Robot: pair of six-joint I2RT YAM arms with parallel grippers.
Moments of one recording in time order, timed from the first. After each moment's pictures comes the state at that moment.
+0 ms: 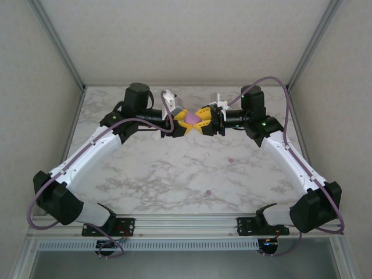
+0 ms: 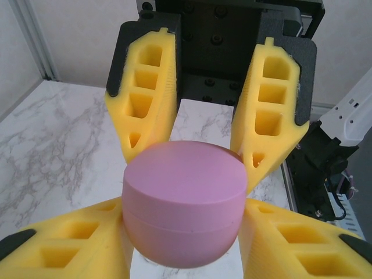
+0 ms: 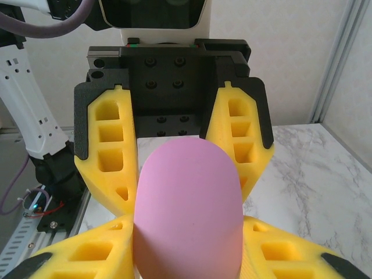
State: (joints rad) left arm -0.56 1.42 1.37 -0.39 0.89 0.29; right arm 0.42 1.33 1.24 -0.31 -1.10 -0.38
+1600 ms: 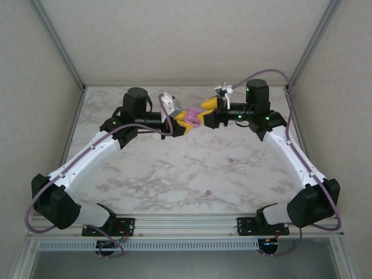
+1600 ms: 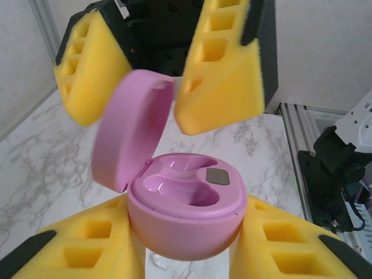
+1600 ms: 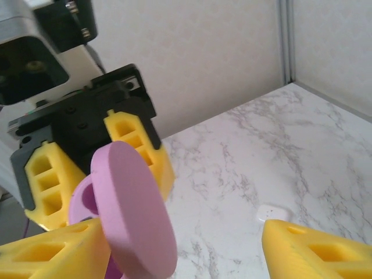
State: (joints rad) left arm -0.57 1.37 1.27 -0.25 0.84 0.24; right arm 0.35 1.37 1.31 -0.32 -1.01 -0.04
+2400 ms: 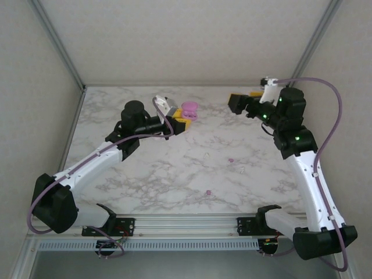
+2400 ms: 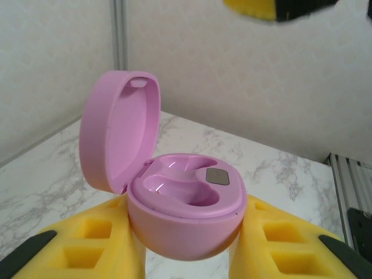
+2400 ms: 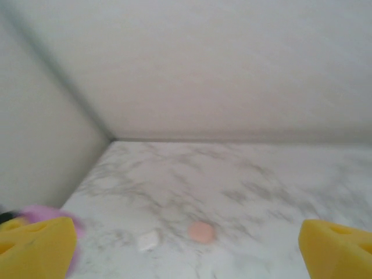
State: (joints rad) left arm -0.57 1.34 1.00 0.21 0.64 -0.03; right arm 0.18 1.10 1.28 -0.47 -0.33 0.33
